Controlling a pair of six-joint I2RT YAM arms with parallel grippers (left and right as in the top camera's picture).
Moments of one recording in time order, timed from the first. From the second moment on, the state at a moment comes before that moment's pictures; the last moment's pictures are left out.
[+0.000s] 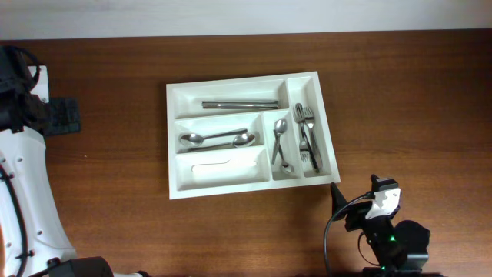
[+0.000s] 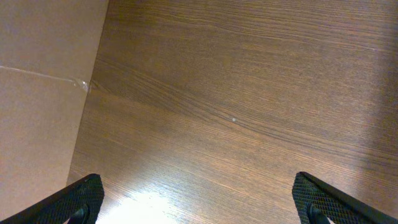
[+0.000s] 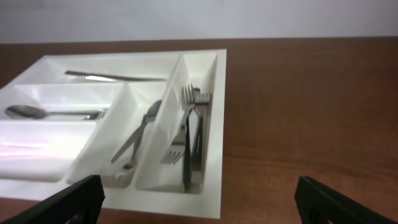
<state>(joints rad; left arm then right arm) 0.36 1.58 1.72 -1.16 -0.25 0.22 -0.04 0.05 0.14 -0.39 -0.26 0.02</state>
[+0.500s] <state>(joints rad) 0.36 1.58 1.72 -1.16 -0.25 0.22 -0.04 0.02 0.12 -0.38 -0.26 0.02</state>
